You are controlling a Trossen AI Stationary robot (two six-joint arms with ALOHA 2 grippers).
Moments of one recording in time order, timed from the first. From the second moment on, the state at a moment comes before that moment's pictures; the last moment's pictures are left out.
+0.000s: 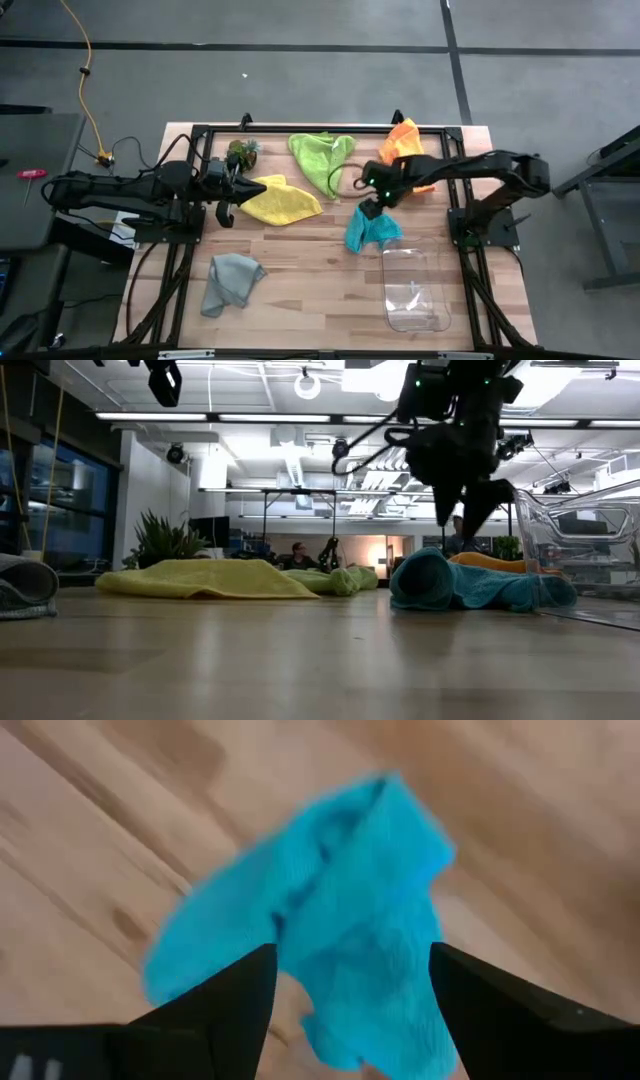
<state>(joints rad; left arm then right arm) 0.11 0.63 0.50 0.18 -0.03 -0.28 -0.18 1.50 1.03 -0.84 -0.17 0.77</state>
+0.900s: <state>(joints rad) 0.11 0.63 0.50 0.18 -0.04 -0.25 -0.08 1.67 1.03 -0.65 -0.08 1.12</state>
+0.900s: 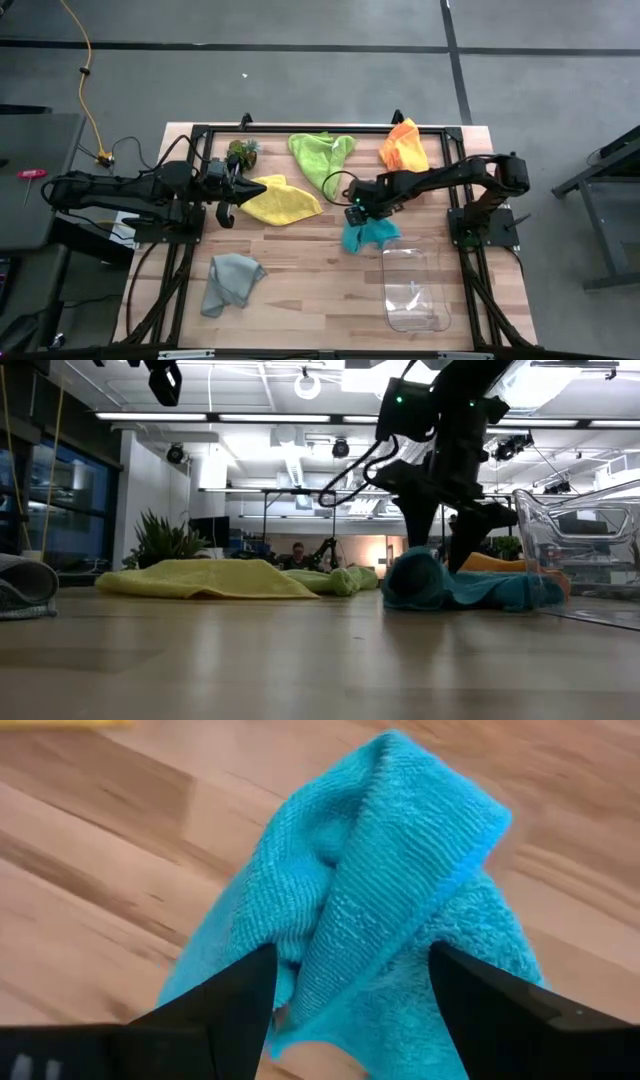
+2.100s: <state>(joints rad) 0.11 0.63 0.50 0.17 -0.07 -0.22 -0.06 1.68 1.03 -0.60 -0.09 1.21</state>
